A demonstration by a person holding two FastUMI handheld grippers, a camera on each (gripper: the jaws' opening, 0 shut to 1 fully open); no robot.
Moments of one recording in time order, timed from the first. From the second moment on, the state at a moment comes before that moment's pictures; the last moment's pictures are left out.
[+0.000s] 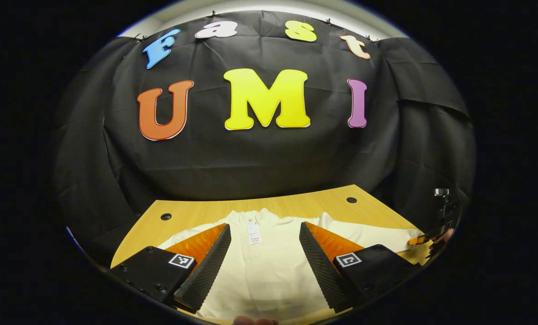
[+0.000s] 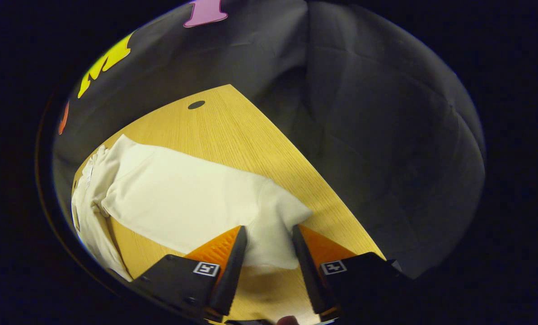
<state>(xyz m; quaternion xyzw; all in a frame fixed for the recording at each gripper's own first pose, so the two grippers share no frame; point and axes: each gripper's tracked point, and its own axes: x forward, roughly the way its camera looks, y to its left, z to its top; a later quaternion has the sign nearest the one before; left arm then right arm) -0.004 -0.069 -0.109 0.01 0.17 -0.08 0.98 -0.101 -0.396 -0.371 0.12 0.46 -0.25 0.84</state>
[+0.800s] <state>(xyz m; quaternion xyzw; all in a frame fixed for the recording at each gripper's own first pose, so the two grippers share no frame) -0.005 -0.054 -0.114 0.00 0.17 -0.07 0.98 -0.064 -0.394 -0.276 0.10 0.40 -0.23 0.88</state>
